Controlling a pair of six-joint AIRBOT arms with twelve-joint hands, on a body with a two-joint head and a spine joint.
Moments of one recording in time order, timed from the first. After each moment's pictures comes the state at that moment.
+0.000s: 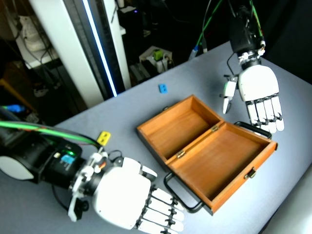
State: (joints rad) left arm 0.60 -1.09 1.31 -0.67 -0.15 1.89; right arm -0.79 -1.11 1.43 -0.21 0.39 -0.65
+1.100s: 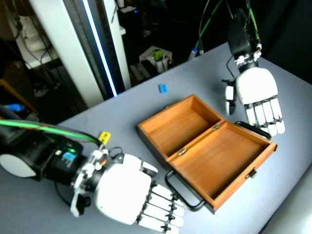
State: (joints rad) left arm 0.62 -1.06 1.24 -0.73 -0.28 1.96; right arm -0.79 -1.10 1.41 -0.23 0.41 -0.61
